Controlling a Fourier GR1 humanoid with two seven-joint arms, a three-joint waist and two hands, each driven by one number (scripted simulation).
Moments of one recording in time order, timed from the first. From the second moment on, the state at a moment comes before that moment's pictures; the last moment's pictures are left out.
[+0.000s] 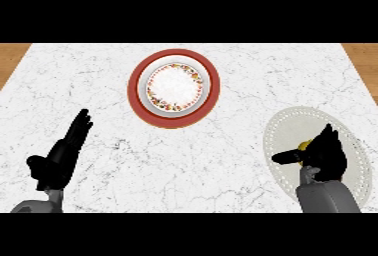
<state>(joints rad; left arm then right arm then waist) -0.04 0.35 -0.12 -1.35 0.18 0.09 -0.15 -0.16 -0.17 0.11 -1.47 0.97 -0.21 1.22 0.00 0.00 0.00</state>
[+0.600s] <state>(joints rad) -0.07 0.35 -0.07 -1.32 0.18 0.05 -0.14 -0.17 -0.14 -0.01 -1.40 0.96 -0.14 1.13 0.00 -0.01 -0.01</state>
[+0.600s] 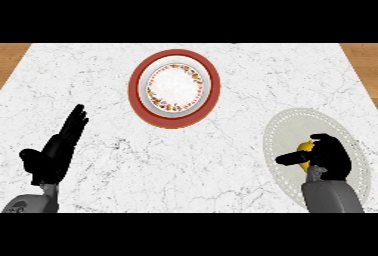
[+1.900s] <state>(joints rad) -0.08 0.31 -0.04 -1.30 0.13 0.03 -0.14 -0.23 -0.36 0.12 -1.48 0.83 0.00 0.28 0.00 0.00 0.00</state>
